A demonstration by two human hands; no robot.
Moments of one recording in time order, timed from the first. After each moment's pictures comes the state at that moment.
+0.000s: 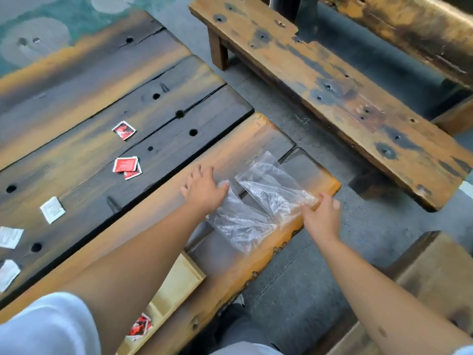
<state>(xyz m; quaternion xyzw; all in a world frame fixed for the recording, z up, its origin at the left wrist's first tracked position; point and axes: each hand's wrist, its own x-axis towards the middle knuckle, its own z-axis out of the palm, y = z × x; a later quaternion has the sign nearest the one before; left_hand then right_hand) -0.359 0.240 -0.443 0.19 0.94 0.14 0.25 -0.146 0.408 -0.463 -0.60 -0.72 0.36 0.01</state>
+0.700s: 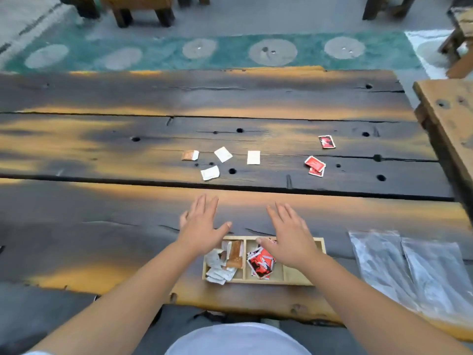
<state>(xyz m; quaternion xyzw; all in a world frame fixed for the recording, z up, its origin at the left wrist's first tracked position) -0.253 -0.177 -0.360 -0.08 0.98 0.14 0.14 -0.272 0.058 -0.385 0.17 -0.96 0.14 -0.17</state>
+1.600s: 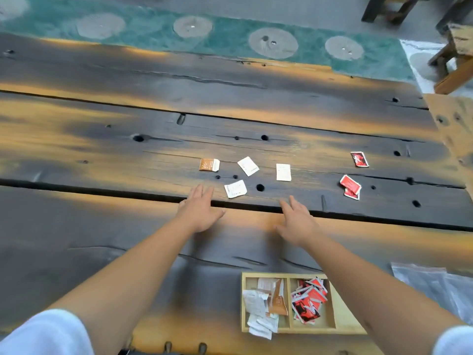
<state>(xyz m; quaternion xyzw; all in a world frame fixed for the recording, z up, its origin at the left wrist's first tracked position) -0.394 -0.339 -0.433 -0.08 0.95 0.19 0.24 -0.403 -0.067 -0.422 0.06 -0.95 0.08 -0.30</state>
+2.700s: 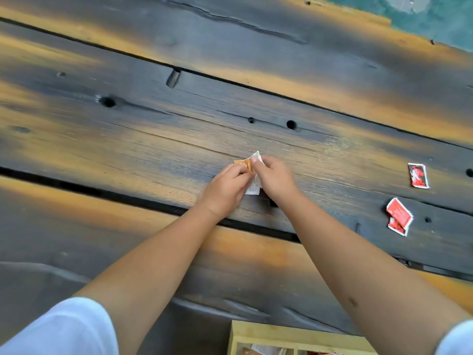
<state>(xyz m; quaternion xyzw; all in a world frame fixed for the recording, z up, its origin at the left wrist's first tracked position) -0.518 -0.305 -0.560 0.09 0.94 0.34 -0.02 -0.577 -0.170 -0.513 -0.02 -0.88 0.41 -0.23</state>
